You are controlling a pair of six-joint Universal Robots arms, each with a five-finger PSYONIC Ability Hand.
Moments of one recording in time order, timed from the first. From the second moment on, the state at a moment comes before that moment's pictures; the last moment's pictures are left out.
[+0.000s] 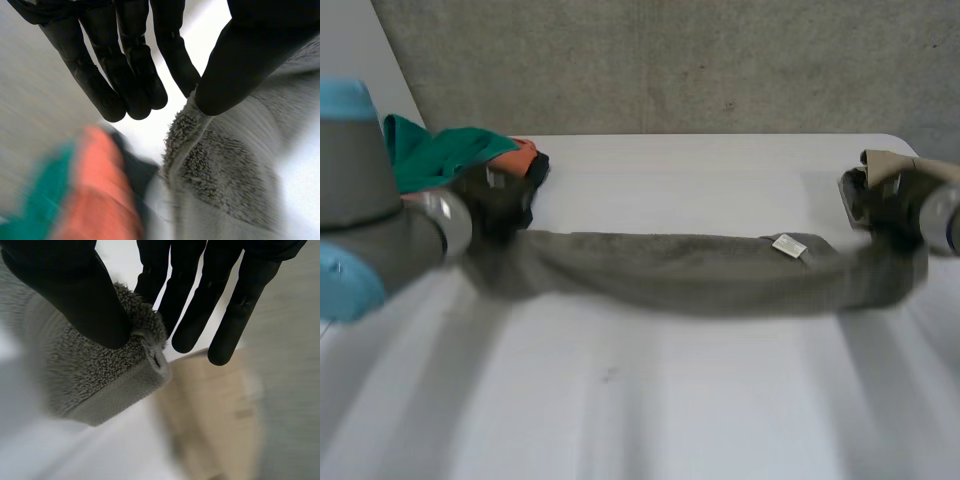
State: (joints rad) left arm 4.40 -2.05 -1.15 2.91 -1.41 3.73; right arm 1.70 -1.09 1.11 0.42 1.46 2.24; left_hand 1.15 1.20 1.19 1.19 0.99; right_hand 1.13 1.17 1.18 1.19 0.99
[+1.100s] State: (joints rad) left arm 4.37 -1.78 -1.61 2.72 -1.36 3.68; right arm 1.55 -1.29 1.49 0.64 1.34 2.02; left_hand 1.15 1.20 1.19 1.19 0.99; right_hand 1.13 1.17 1.19 1.20 1.01
